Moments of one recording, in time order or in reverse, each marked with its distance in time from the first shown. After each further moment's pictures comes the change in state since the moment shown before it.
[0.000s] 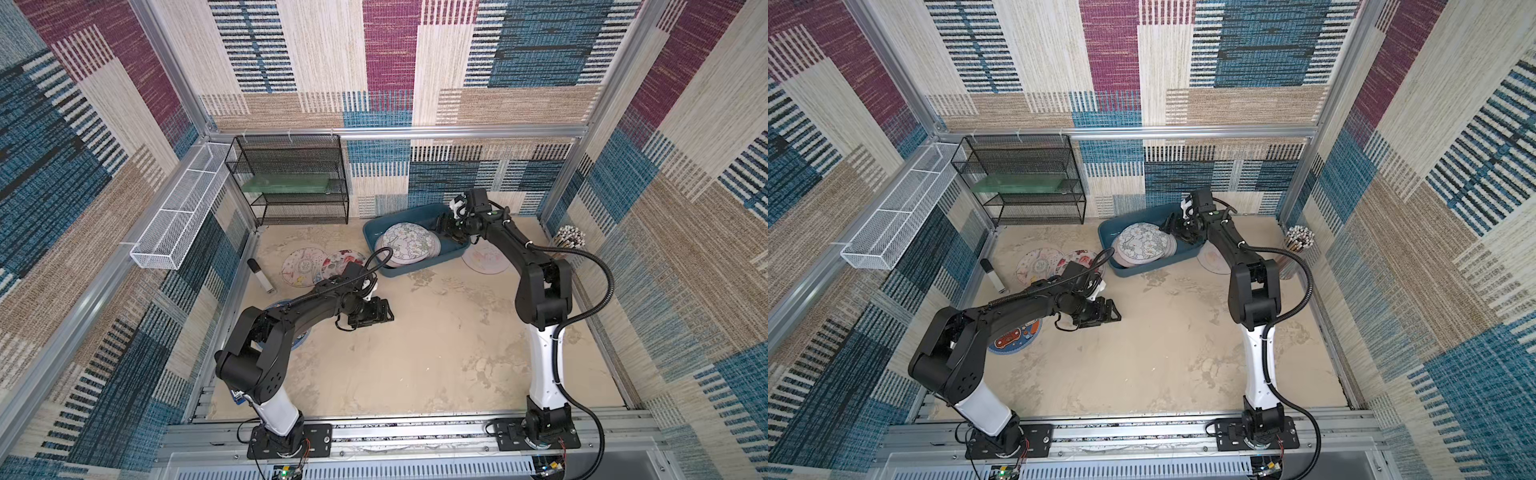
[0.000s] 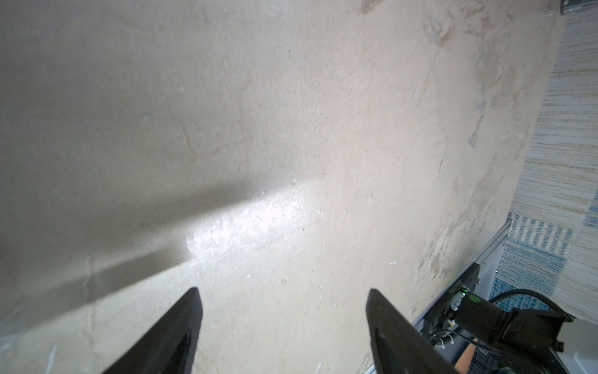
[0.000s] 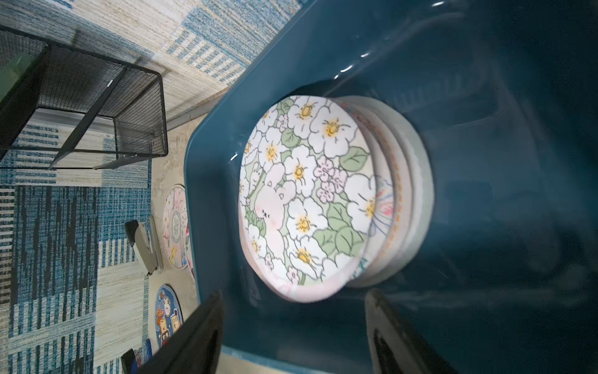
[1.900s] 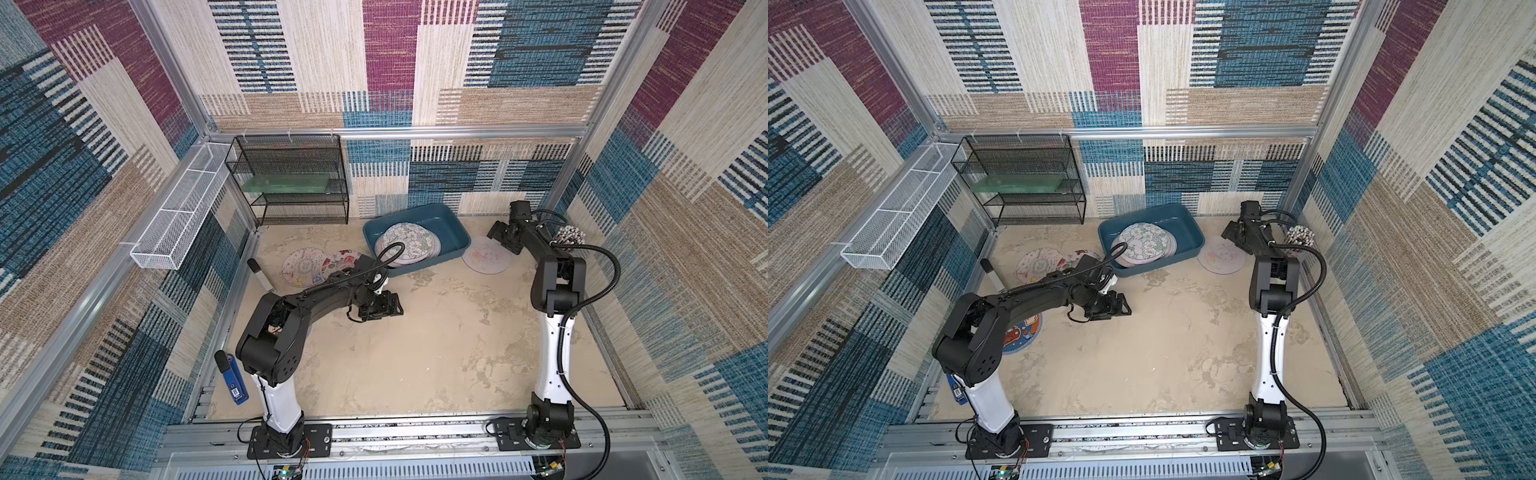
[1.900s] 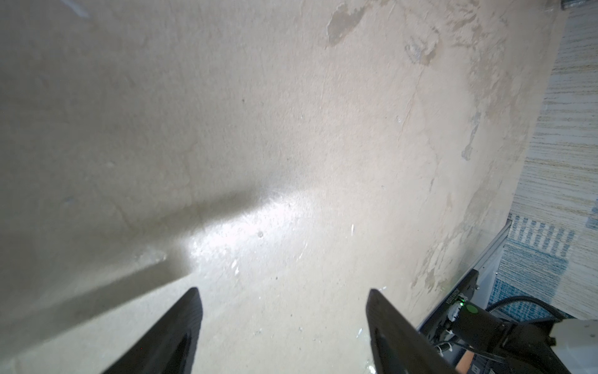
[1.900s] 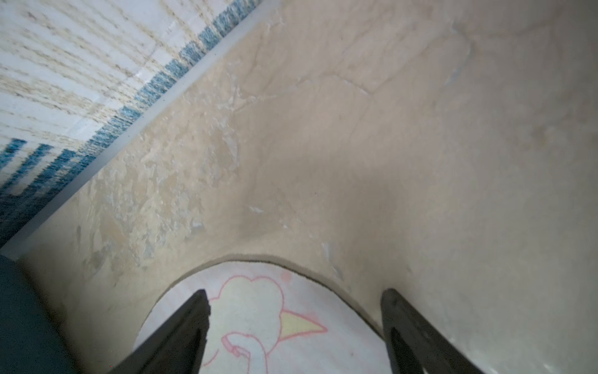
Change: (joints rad) left arm -0.039 0.135 0.135 -0.011 0.005 0.005; right arm -0.286 0.274 0.123 0.052 0.472 -0.016
